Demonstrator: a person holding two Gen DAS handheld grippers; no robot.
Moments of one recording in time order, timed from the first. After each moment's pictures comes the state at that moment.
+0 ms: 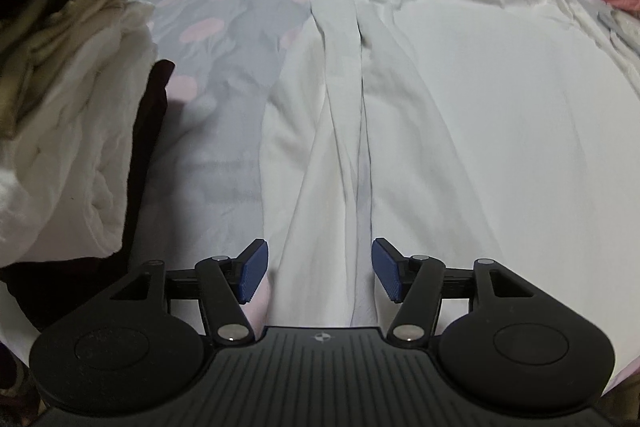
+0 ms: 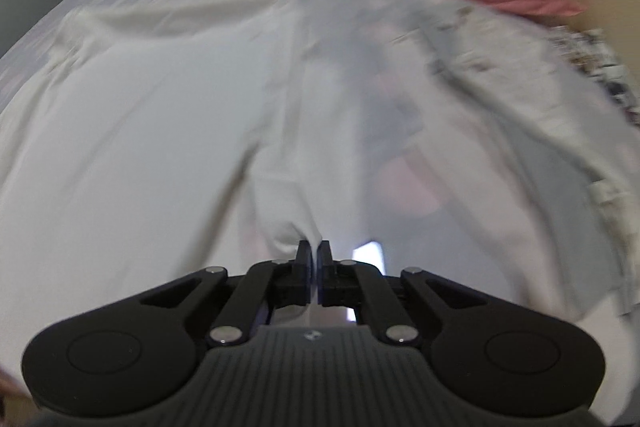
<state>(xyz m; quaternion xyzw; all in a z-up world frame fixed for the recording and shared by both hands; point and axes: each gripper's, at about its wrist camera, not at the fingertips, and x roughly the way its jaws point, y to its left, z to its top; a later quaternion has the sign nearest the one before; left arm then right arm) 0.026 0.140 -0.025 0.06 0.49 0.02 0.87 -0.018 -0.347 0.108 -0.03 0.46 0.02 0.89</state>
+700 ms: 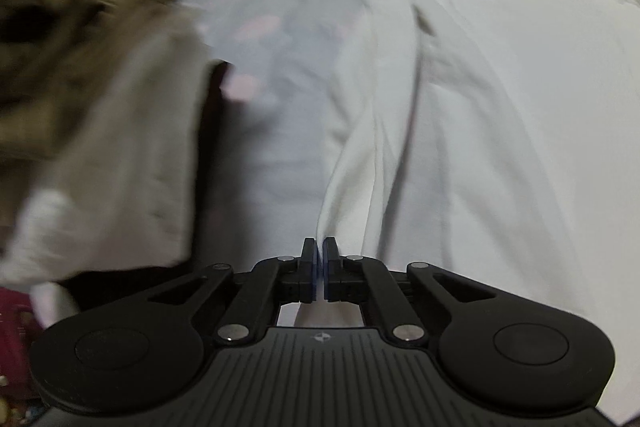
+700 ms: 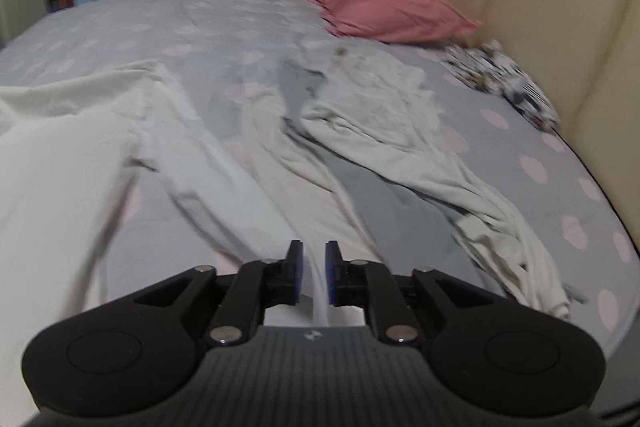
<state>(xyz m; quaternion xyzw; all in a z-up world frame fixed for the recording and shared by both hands) 0.027 0.145 -0.023 0.13 0.49 0.13 0.85 -0.010 -0.429 0.134 -0.03 0.39 -0.08 0.92</state>
